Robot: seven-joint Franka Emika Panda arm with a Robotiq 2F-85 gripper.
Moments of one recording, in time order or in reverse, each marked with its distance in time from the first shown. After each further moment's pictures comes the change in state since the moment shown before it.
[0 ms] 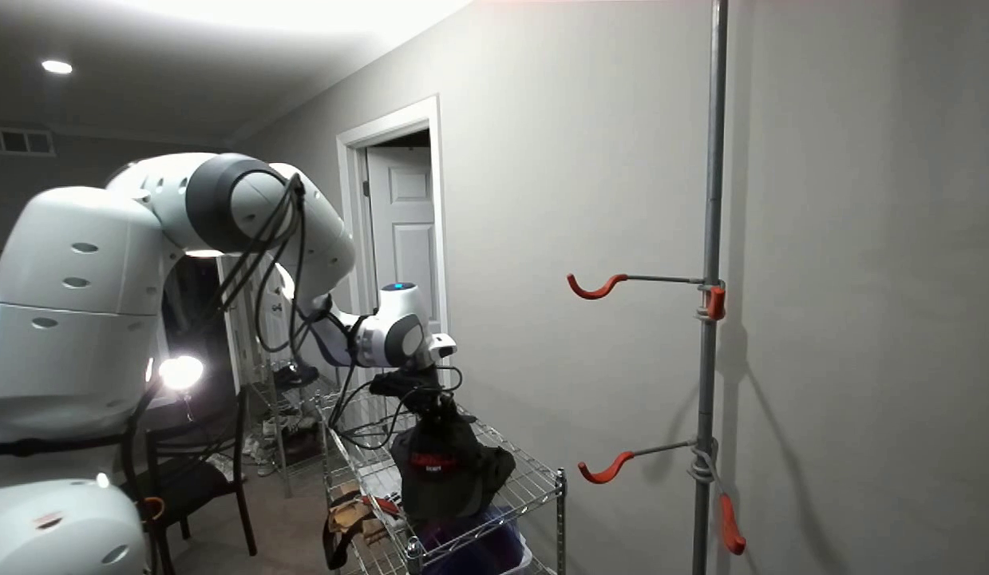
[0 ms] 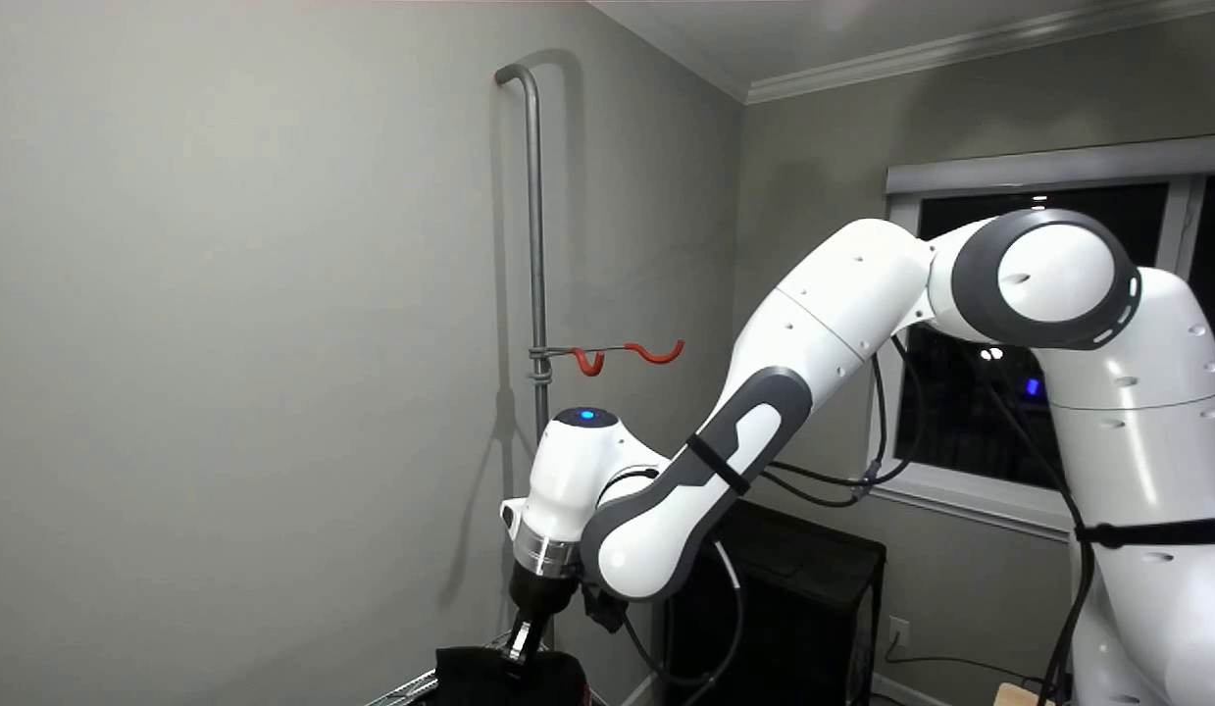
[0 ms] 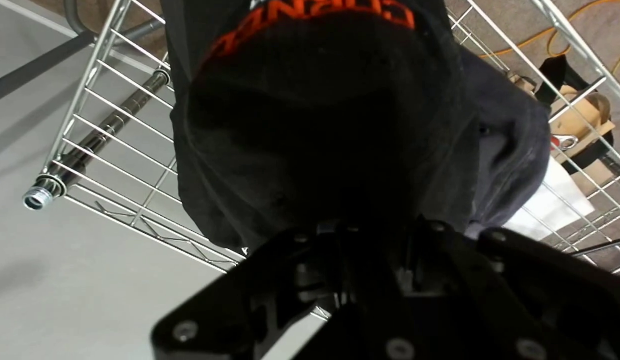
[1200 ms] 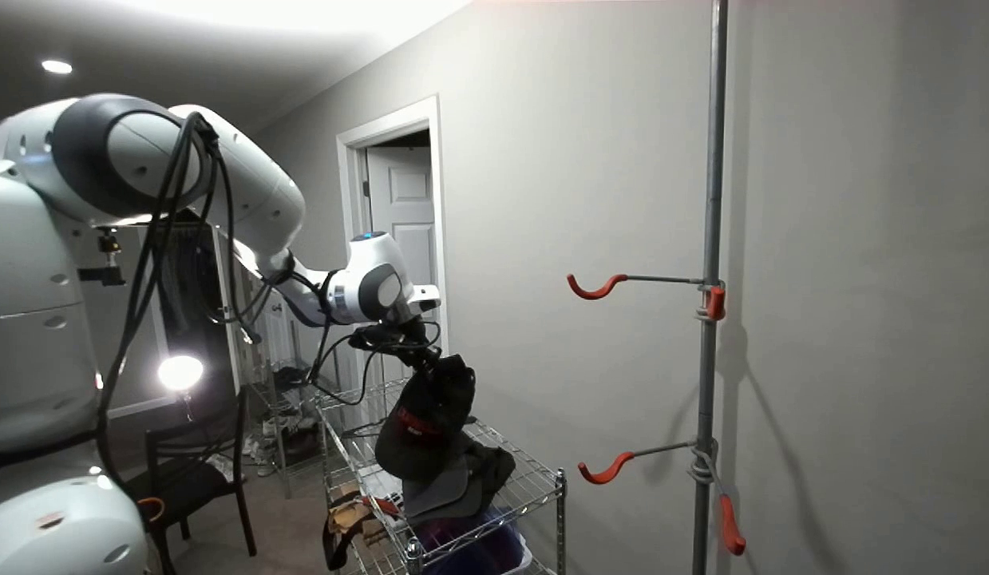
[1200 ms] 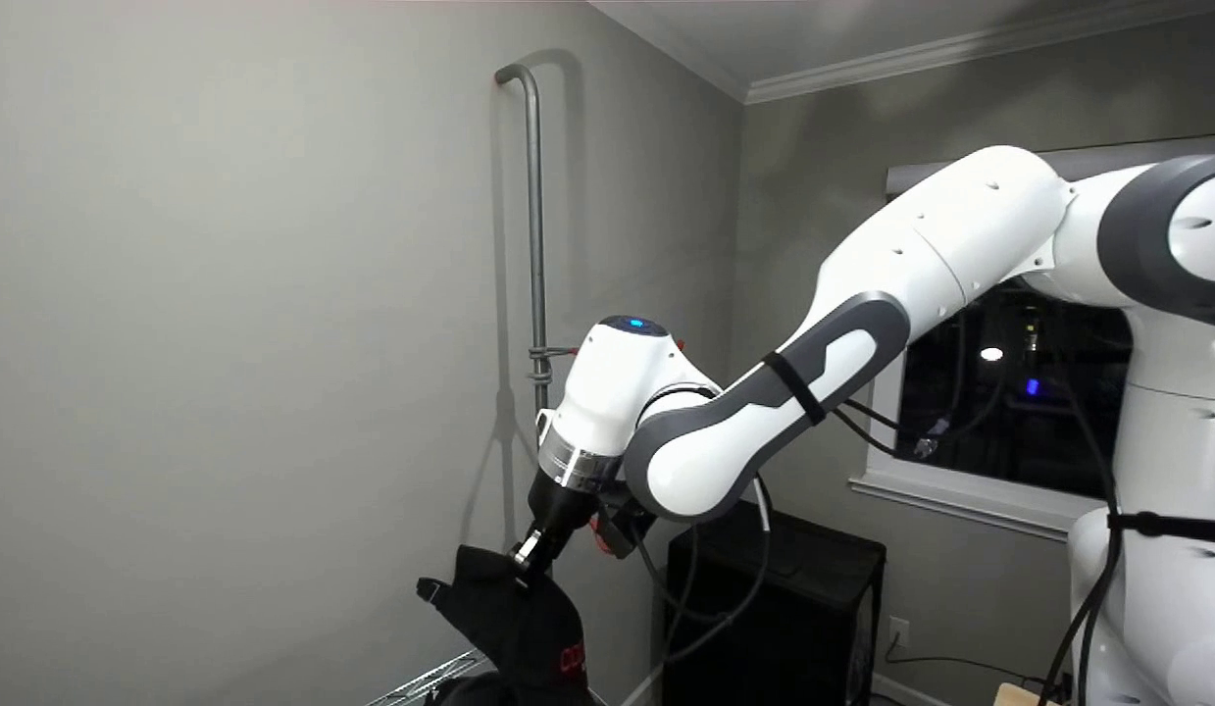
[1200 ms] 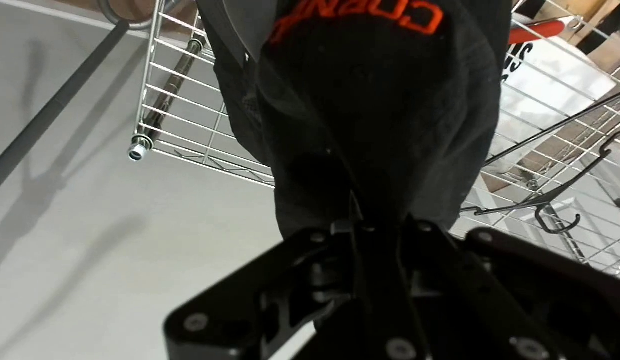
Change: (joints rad) arm 0.010 -0.282 0.001 -0.091 0.000 -0.050 0.248
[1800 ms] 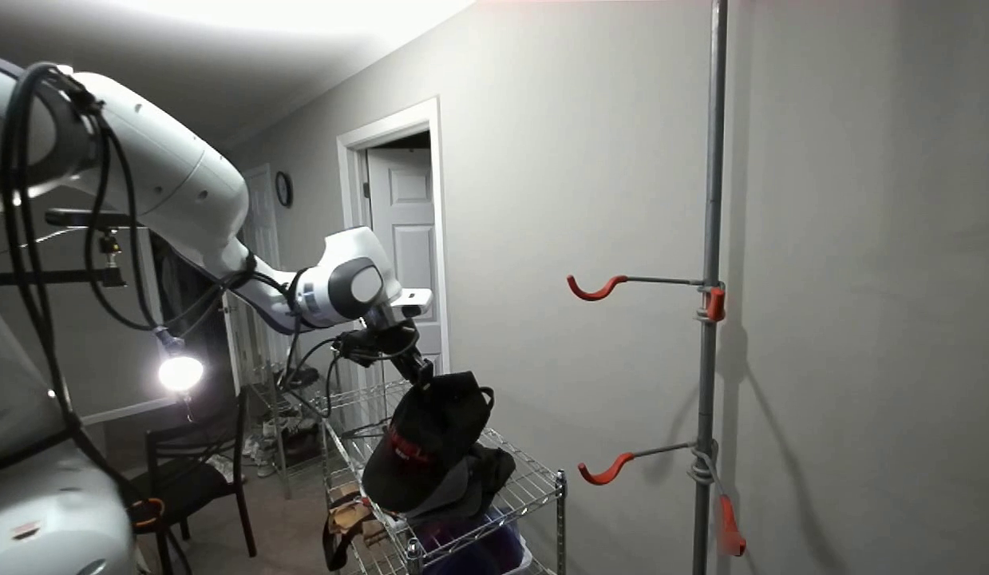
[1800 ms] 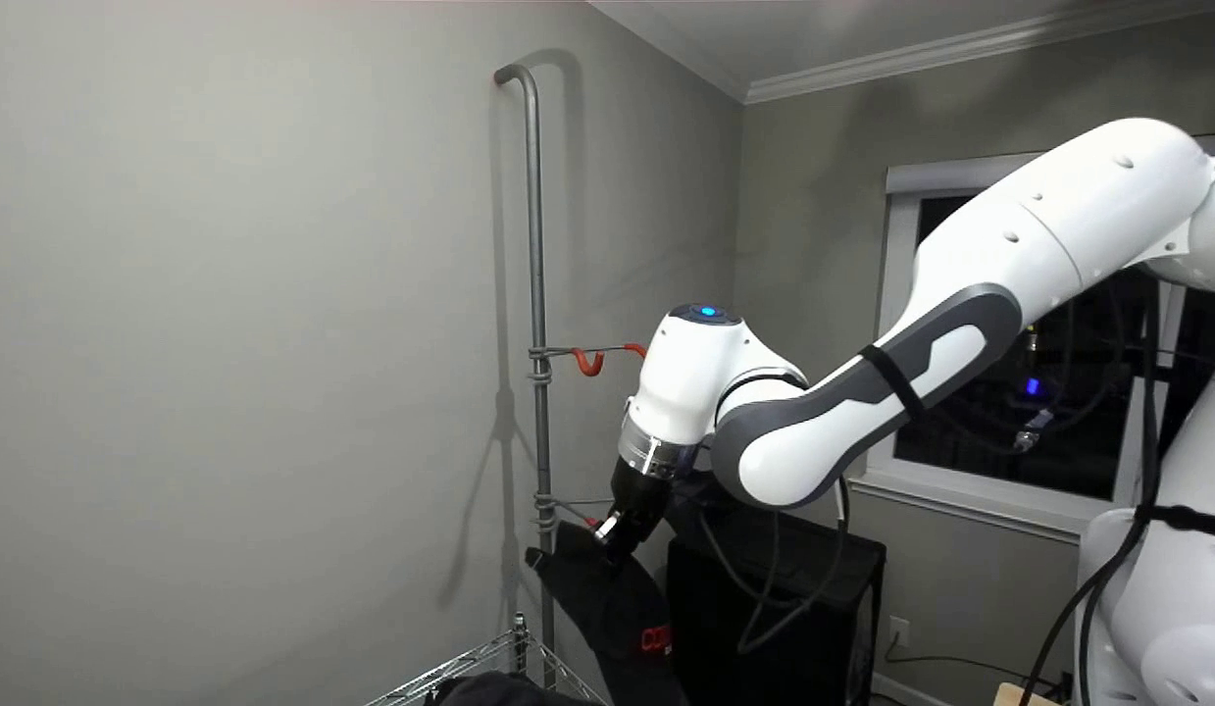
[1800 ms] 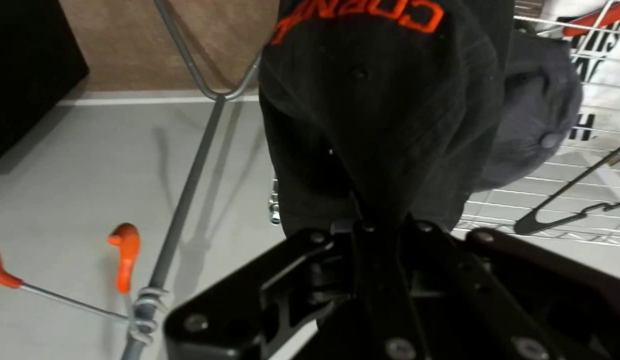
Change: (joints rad) arm -0.117 -0.262 0.037 -0.230 -0.064 -0.093 0.273
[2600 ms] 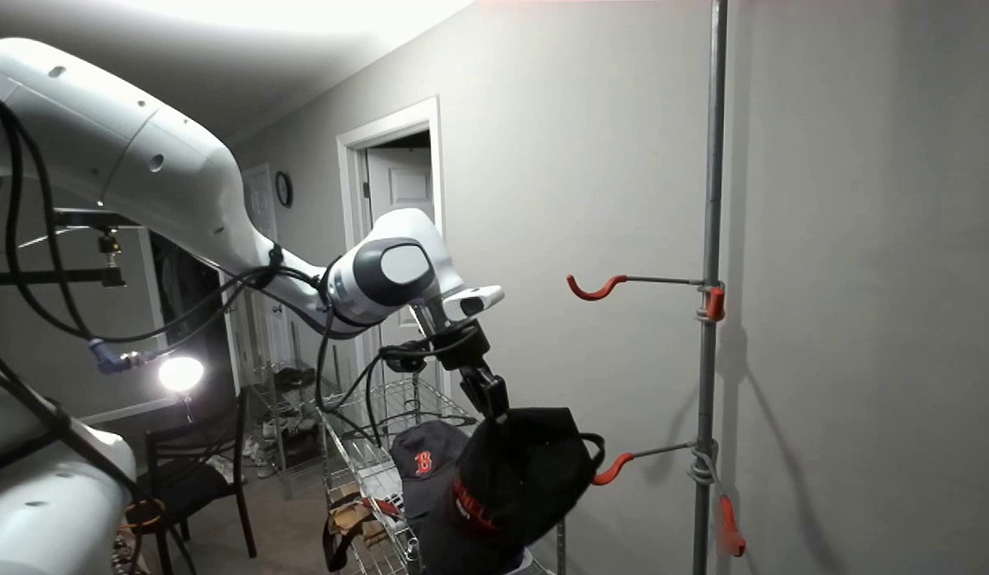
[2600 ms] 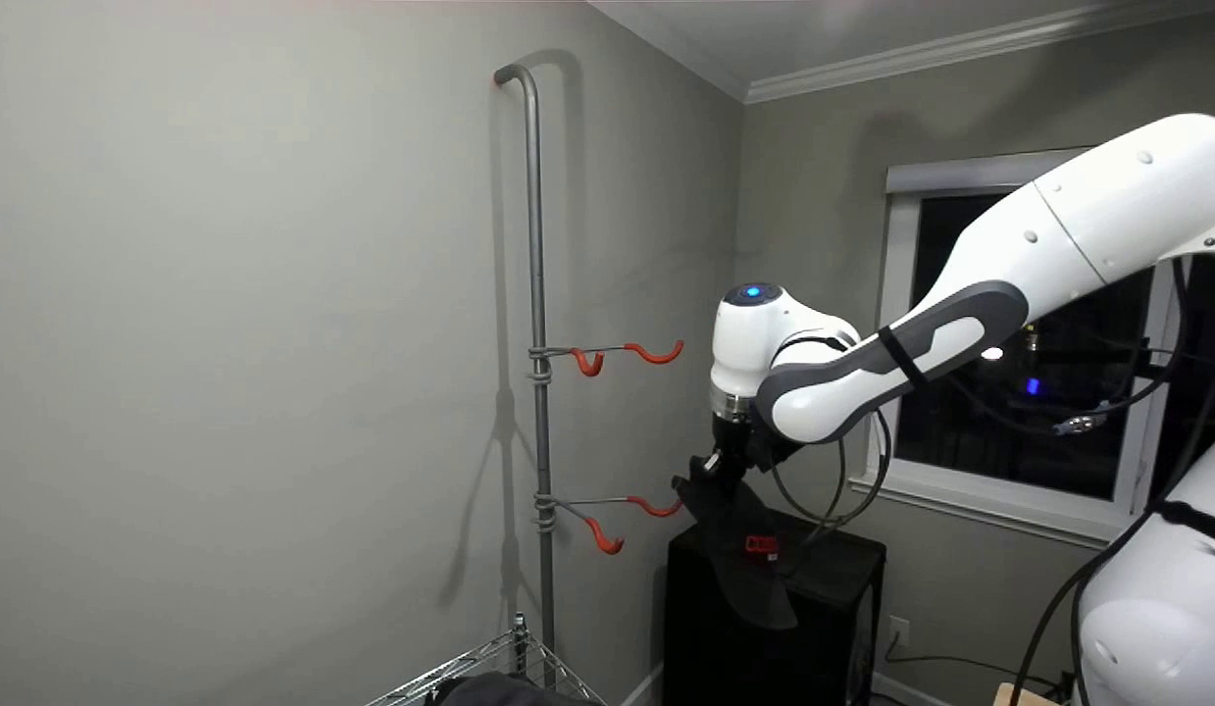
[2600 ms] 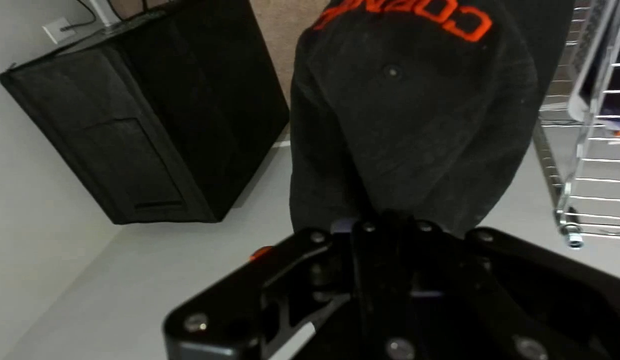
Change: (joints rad) arm -0.322 -0.129 -0.118 -0.041 -0.246 -0.204 -0.058
